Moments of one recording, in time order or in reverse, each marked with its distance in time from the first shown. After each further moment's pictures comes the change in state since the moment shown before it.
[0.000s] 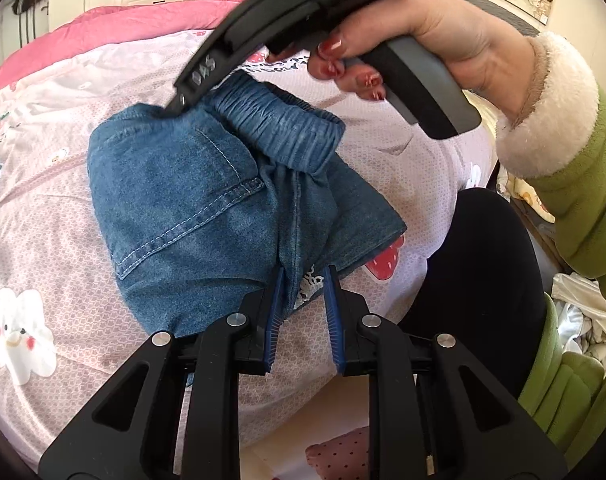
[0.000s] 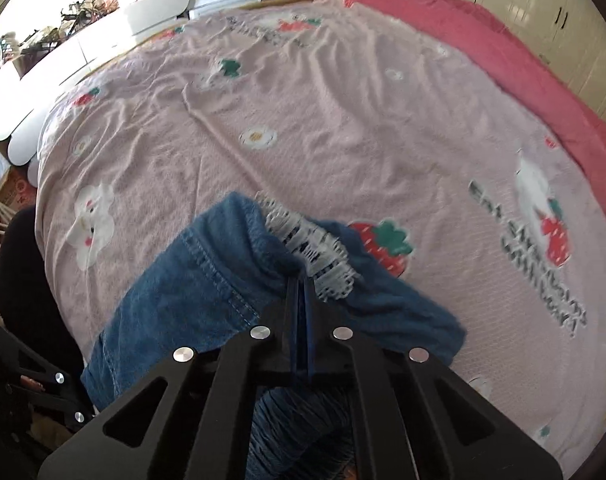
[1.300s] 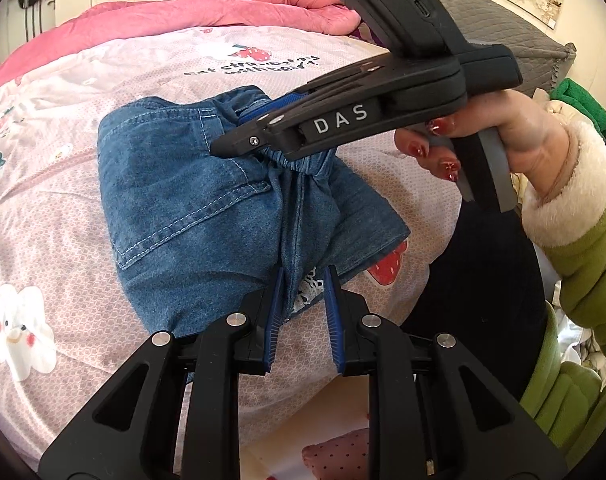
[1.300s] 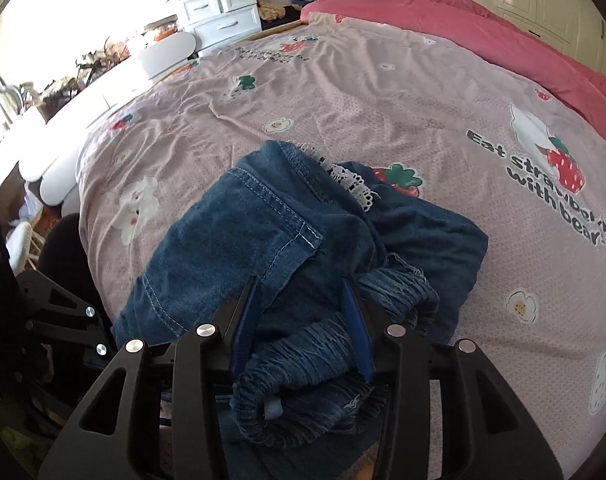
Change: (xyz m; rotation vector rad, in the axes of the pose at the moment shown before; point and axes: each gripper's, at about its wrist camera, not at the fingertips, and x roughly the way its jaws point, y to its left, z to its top) left arm 0.000 0.001 0.004 -0.012 0.009 0.012; right arm -0.024 -0.006 -0.073 0.149 -0.119 0.168
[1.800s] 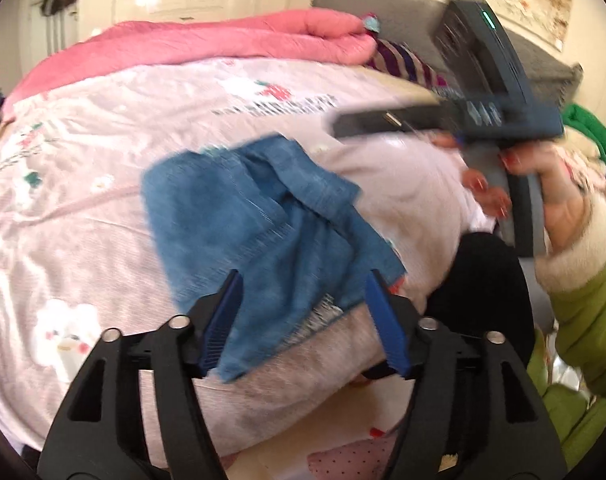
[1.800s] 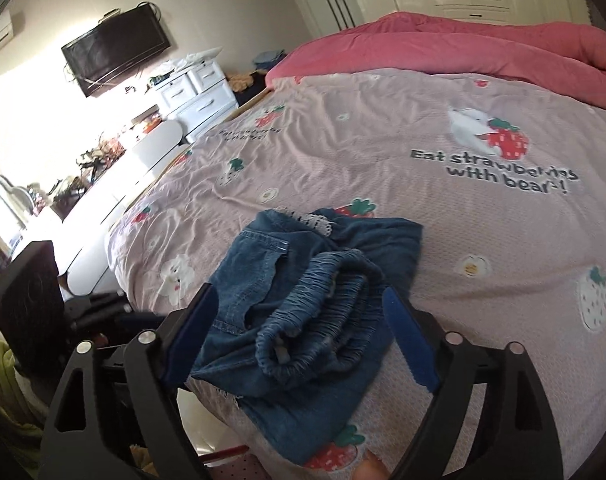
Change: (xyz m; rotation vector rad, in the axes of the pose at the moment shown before) left arm -0.054 0.011 0.017 -0.042 -0.104 0.063; right arm -0.087 -0.027 -0.025 0.244 -0.221 0.049
